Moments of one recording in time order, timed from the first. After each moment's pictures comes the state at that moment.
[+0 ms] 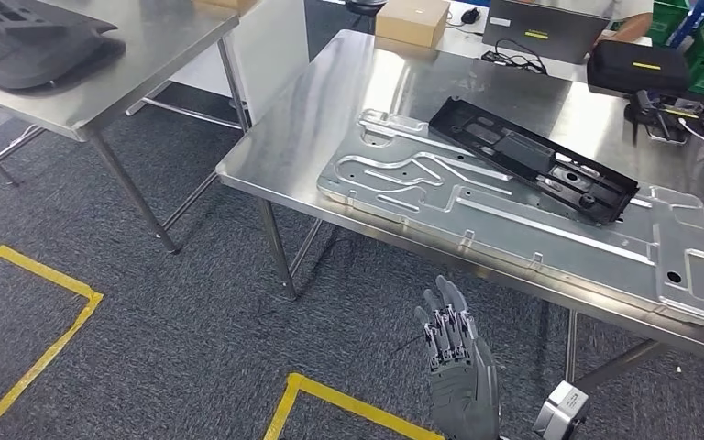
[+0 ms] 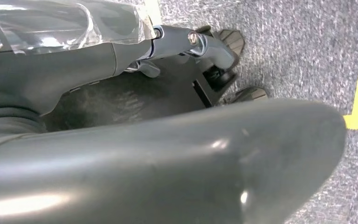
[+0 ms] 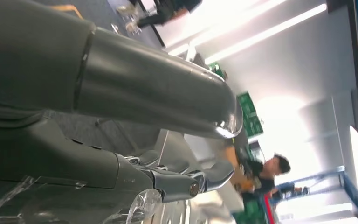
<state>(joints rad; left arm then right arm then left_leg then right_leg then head) -0.16 -0.10 -0.97 -0.28 0.54 0.11 0.07 -0.05 -0.16 0.70 -2.12 -0.35 -0.46 -0.33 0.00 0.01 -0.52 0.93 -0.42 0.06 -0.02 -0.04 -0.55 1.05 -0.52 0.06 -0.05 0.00</state>
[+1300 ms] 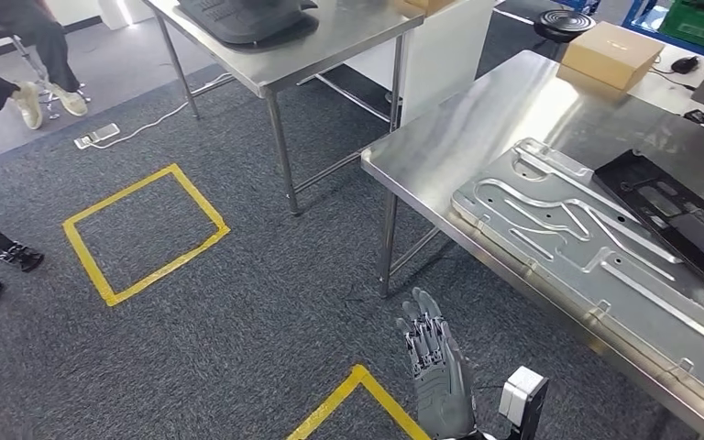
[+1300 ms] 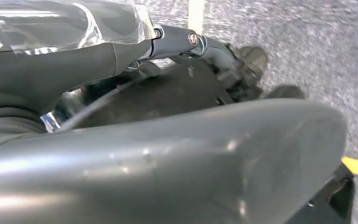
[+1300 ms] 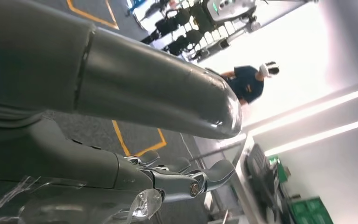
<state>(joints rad) -0.19 -0.10 -1.01 -0.28 0.37 0.08 0.24 -0.06 -0.14 0.70 -1.99 -0.40 -0.39 -0.32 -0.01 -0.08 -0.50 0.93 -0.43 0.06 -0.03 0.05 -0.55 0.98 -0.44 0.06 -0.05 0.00</state>
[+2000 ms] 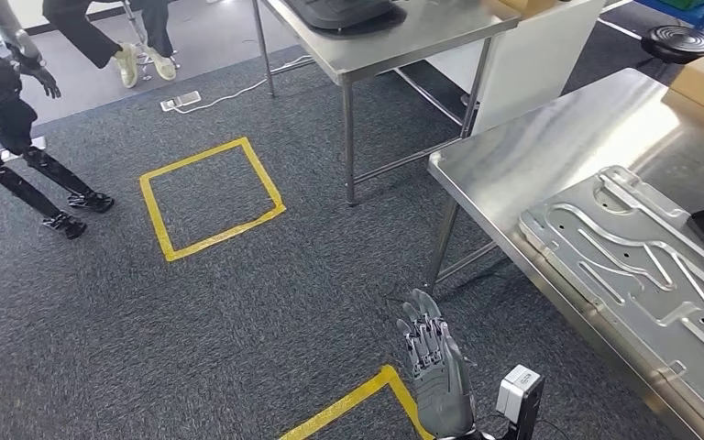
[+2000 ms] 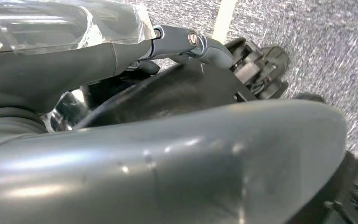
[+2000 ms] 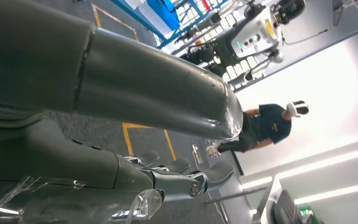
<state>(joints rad) -0.18 -0.08 -1.03 -0.28 0.34 0.08 0.27 -0.06 -0.14 0.70 -1.97 -0.41 -0.40 -0.33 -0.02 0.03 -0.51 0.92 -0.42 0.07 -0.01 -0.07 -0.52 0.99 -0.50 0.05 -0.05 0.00</state>
